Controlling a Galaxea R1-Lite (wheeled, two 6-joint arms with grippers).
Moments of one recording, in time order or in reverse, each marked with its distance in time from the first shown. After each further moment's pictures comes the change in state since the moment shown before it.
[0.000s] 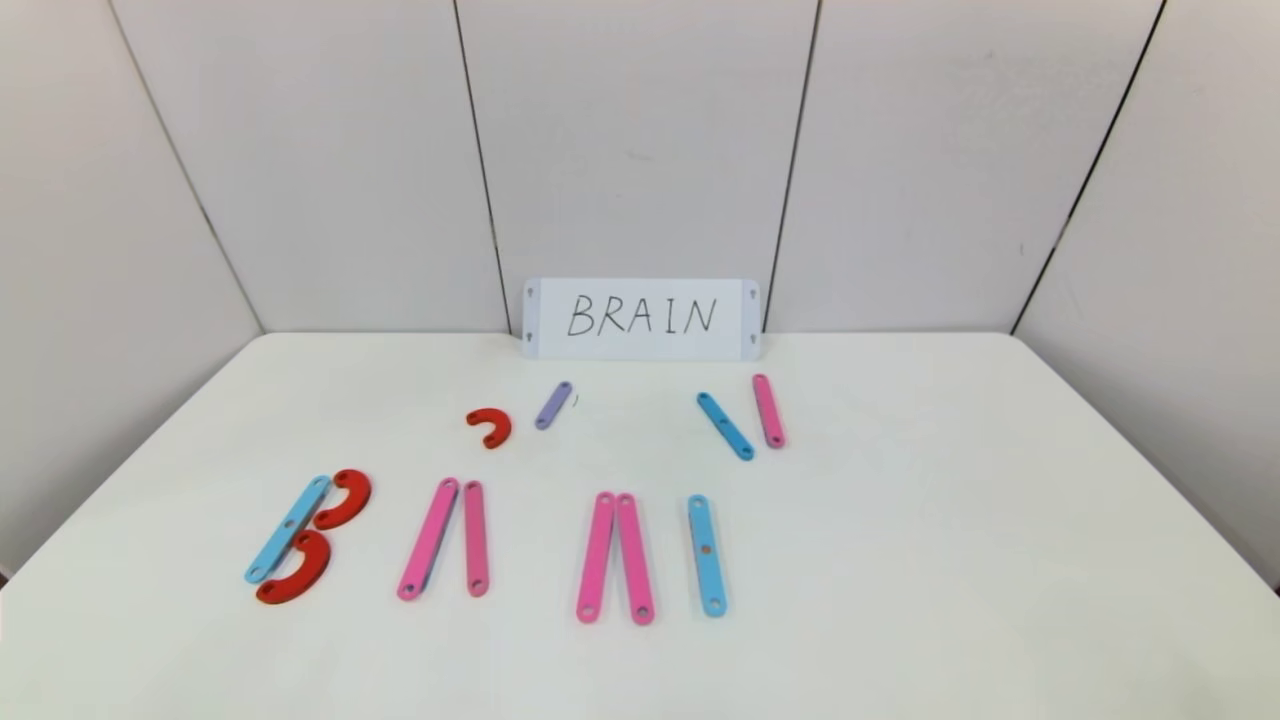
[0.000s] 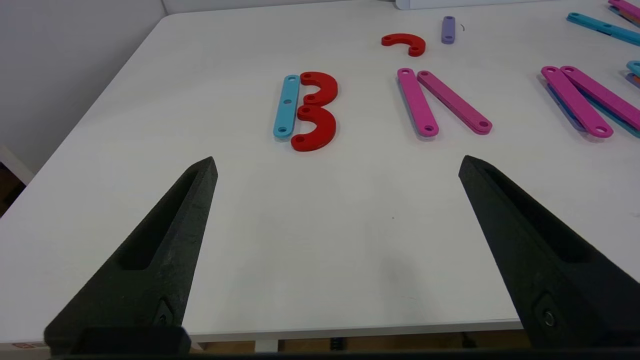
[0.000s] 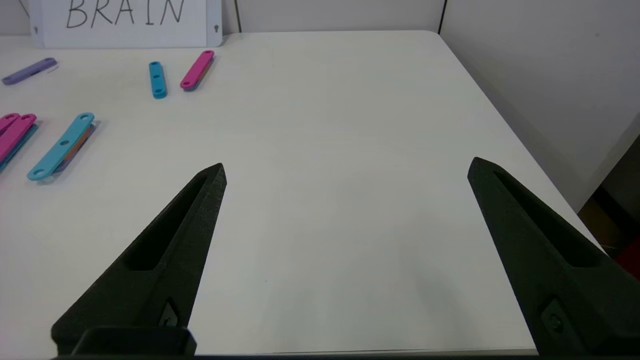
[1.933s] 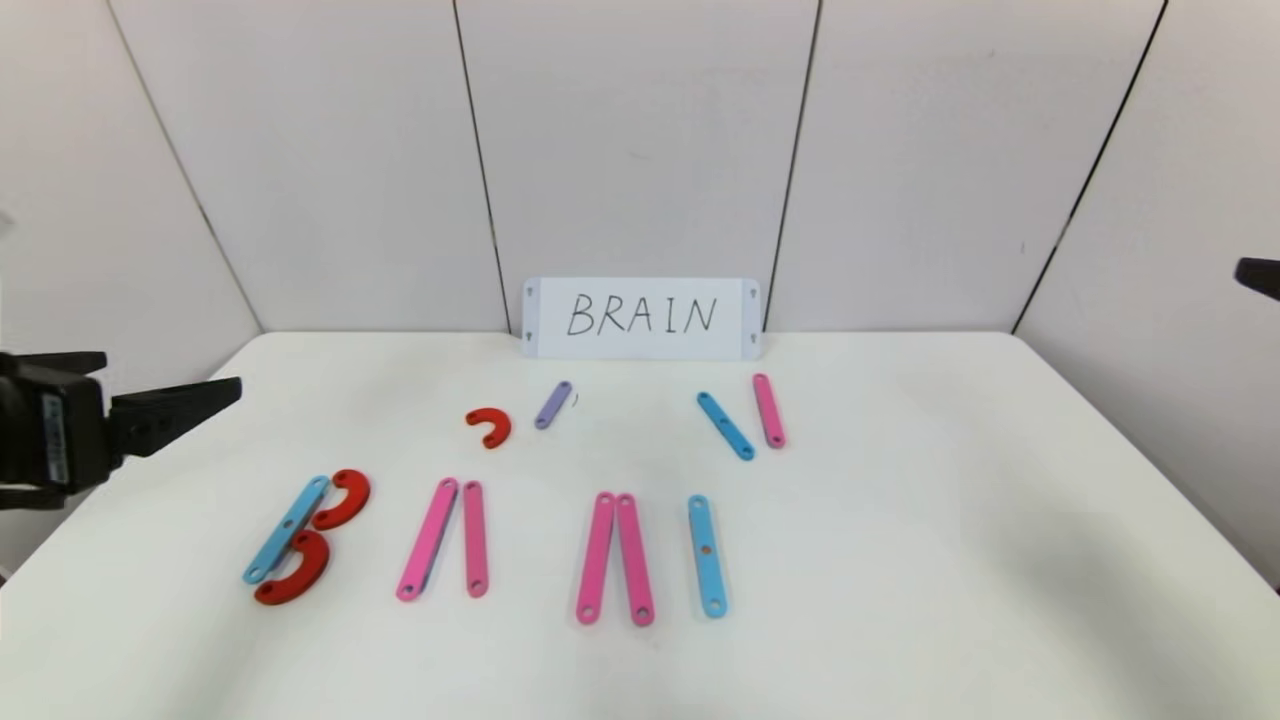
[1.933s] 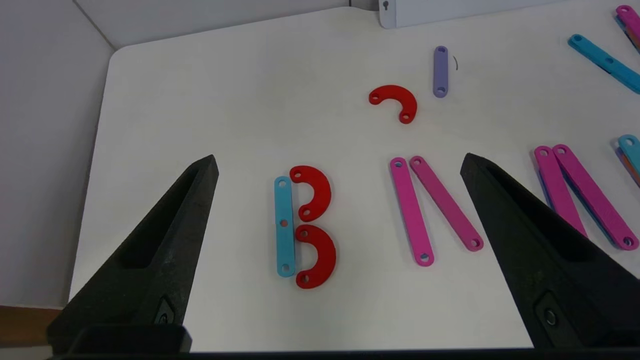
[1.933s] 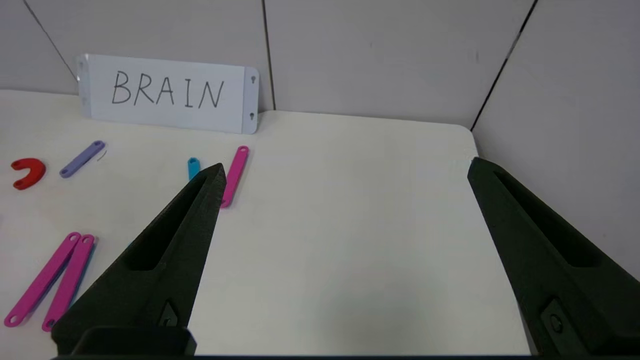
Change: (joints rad) left arm 0.003 1.101 -0.838 0.046 -0.094 0.081; right arm 0.011 1.038 -0.936 0.063 0.109 -0.041
